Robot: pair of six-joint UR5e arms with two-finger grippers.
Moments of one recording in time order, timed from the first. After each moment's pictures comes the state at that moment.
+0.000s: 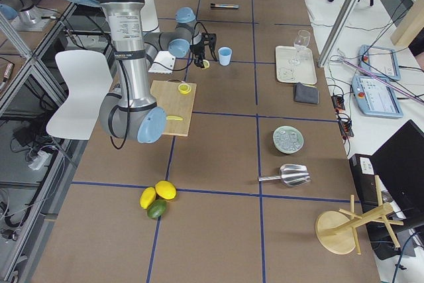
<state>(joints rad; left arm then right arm) -1.58 -1.58 -1.70 -1.54 -2.42 0.15 0.37 -1.29 2.13 -1.43 1.65 1.45</state>
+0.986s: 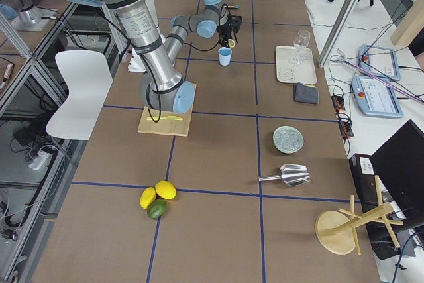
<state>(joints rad) -1.58 -1.58 -1.71 -1.54 -2.42 0.15 0.45 -0.90 1.78 -1.41 1.67 1.59</state>
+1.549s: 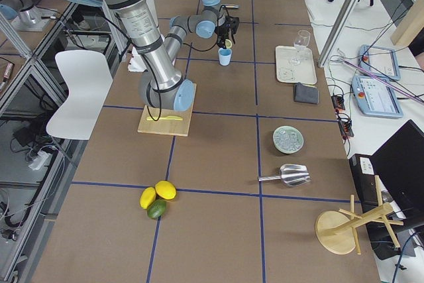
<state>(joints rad) -1.58 -1.58 -1.70 -1.54 -2.42 0.15 0.43 -0.91 1.77 -1.41 1.67 1.59</state>
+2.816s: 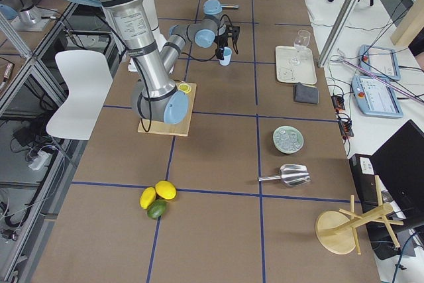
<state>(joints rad) -1.50 -1.58 -1.69 -1.65 -2.42 0.13 0.52 -1.09 1.91 -1.41 1.81 1.46</state>
